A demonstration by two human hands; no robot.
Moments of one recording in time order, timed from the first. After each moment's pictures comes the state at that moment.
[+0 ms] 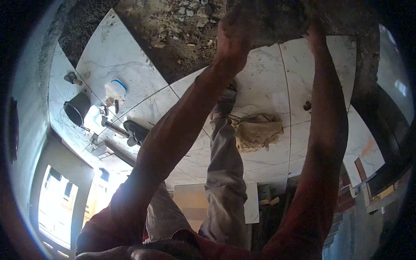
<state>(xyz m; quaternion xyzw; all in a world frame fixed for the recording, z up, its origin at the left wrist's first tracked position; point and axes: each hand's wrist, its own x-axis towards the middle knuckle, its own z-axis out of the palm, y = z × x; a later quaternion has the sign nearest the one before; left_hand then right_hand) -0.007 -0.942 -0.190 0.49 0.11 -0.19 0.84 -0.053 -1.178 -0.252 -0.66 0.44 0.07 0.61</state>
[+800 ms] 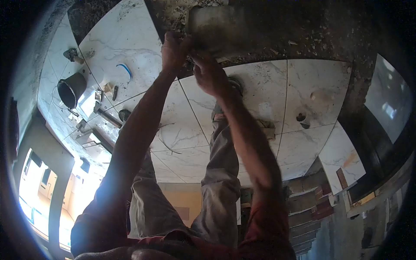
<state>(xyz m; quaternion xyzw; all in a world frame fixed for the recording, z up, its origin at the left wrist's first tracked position) 0.044 -0.706 -0.183 0.84 0.15 -0.23 0.46 -0.048 -0.821 -0.200 -0.85 0.00 0.11 0.51</state>
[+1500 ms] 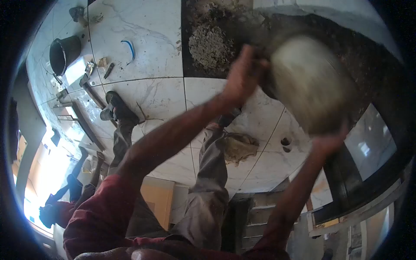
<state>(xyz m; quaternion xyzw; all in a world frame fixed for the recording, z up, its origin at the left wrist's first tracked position) 0.006 -0.784 -0.173 0.70 0.09 -0.09 0.70 -0.057 -1.058 -0.096 -0.90 0.21 -0.11 0.37</state>
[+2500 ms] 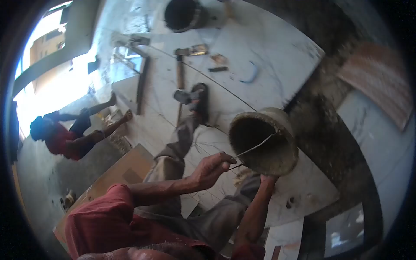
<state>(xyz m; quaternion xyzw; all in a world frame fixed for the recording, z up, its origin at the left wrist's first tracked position) -0.112 -0.452 0.090 0.71 0.25 -0.17 0.63 -0.153 -0.703 -0.115 -0.29 0.52 0.24 0.77</state>
